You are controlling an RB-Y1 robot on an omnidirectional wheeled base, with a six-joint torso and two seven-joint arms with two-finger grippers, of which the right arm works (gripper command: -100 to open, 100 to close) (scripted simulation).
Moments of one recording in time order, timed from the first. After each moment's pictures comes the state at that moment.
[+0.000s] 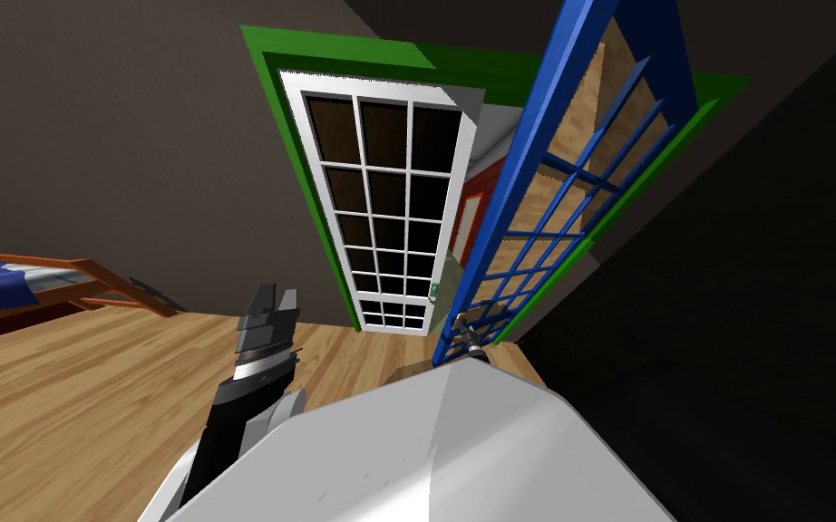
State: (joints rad) arm 0.08 -0.16 -0.37 -0.66 0.13 -0.84 0.79
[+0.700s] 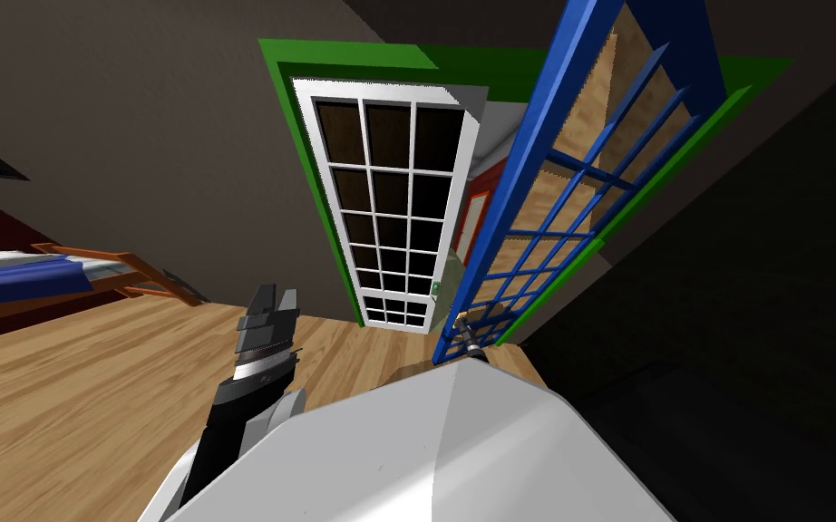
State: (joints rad) arm 0.07 -0.17 -0.33 -0.65 0.08 -0.85 0.62
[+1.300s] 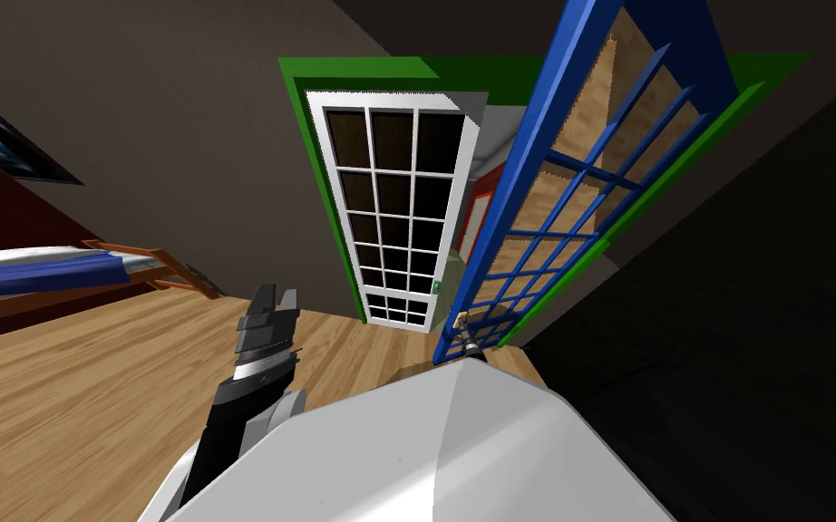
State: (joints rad) arm 0.06 -0.18 -0.29 -0.64 0.04 -0.86 0.50
